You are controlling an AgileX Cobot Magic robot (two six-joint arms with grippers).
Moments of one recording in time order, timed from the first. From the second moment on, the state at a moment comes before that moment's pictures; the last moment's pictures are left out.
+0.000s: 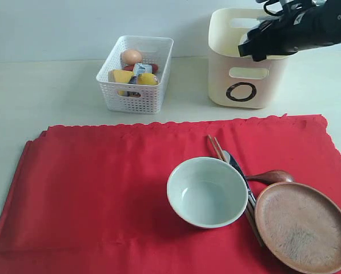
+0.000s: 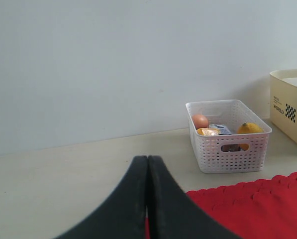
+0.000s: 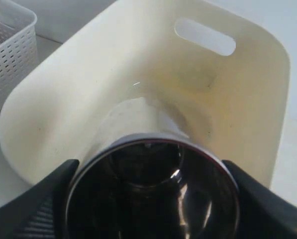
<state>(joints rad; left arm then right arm) -0.18 0.01 0.00 0.07 0.08 0.03 0.06 1.85 -1.19 0.05 0.06 -0.22</state>
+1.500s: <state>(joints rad) -0.18 0.01 0.00 0.07 0.08 0.03 0.06 1.89 -1.19 0.06 0.04 -0.21</state>
